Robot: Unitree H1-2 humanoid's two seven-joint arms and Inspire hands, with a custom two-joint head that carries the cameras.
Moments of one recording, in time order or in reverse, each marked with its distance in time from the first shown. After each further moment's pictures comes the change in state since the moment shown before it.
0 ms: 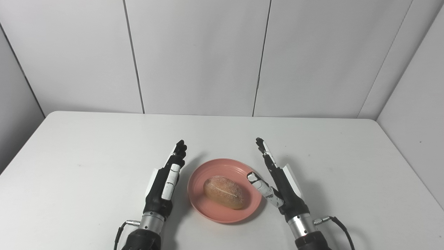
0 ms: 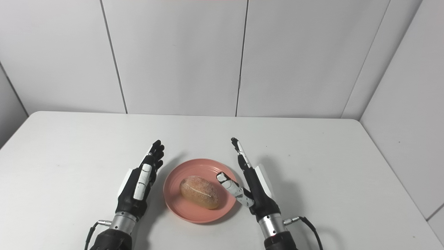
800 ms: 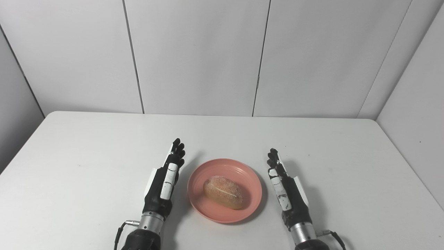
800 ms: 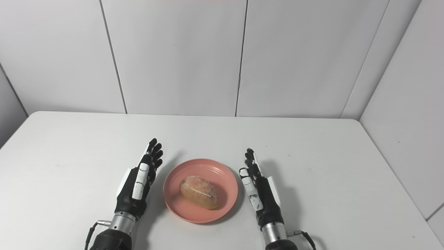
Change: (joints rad) left arm 0.005 -0.002 0.006 -0.004 -0.026 -0.009 -0.004; right arm 0.015 0.061 -0.077 0.057 0.234 0.075 0.019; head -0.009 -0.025
